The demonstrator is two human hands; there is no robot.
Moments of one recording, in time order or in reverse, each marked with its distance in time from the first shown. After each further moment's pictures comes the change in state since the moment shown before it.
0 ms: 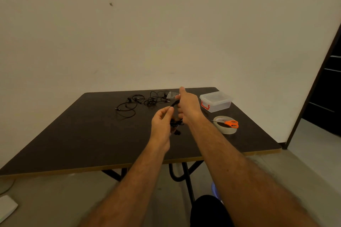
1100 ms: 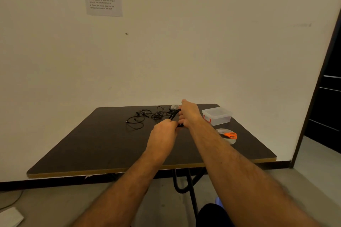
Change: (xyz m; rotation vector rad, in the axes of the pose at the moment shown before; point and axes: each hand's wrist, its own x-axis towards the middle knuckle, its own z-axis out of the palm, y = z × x) left_hand -0.044 0.039 -0.020 1.511 -0.024 0.753; right_hand -0.024 -0.023 0.012 0.083 -0.027 0.079
